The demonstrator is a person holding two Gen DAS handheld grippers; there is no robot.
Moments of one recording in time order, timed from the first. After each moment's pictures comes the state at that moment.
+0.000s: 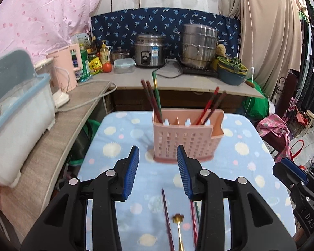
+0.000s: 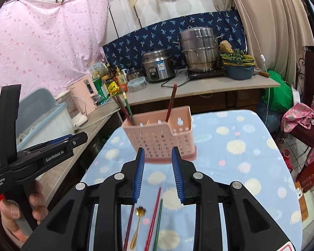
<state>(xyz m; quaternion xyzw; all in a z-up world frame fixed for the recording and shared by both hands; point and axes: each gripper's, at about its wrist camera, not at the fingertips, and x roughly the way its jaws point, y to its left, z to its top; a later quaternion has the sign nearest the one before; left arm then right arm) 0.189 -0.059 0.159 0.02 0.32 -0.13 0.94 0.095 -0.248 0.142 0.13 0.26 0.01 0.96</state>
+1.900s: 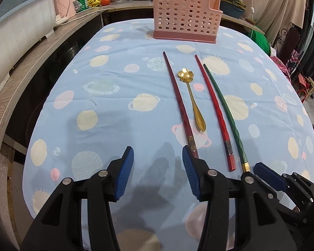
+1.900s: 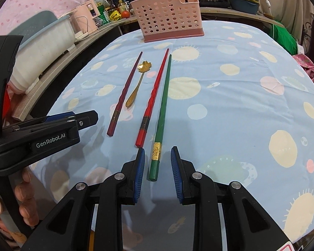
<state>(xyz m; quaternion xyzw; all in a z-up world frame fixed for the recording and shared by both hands) 0.060 -0.028 -0.014 0.05 0.47 -0.13 0.87 -0.016 -0.174 -0.035 0.10 0.44 0.03 0.89</state>
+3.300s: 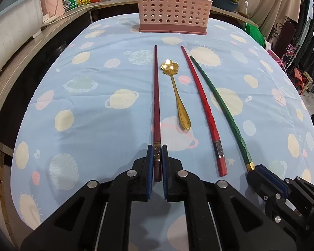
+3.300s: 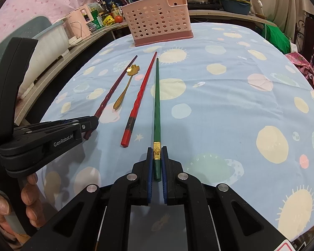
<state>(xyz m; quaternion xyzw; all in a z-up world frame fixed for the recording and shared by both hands) 0.064 -0.051 -0.030 0.06 0.48 -0.15 0.86 -0.022 -0.189 -0.038 0.11 0.43 0.01 0.90</state>
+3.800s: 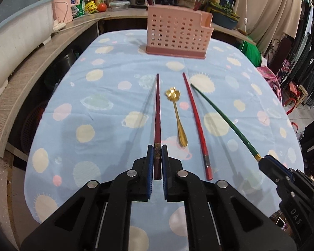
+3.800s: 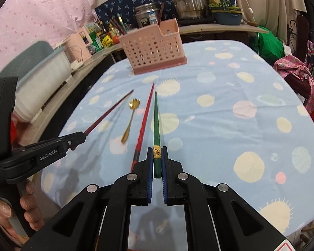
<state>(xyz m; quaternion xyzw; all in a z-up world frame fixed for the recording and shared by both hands) 0.059 -0.028 0.027 0.02 0.46 -0.15 0.88 -0.028 -0.210 0.020 0.15 0.38 0.00 0.92</state>
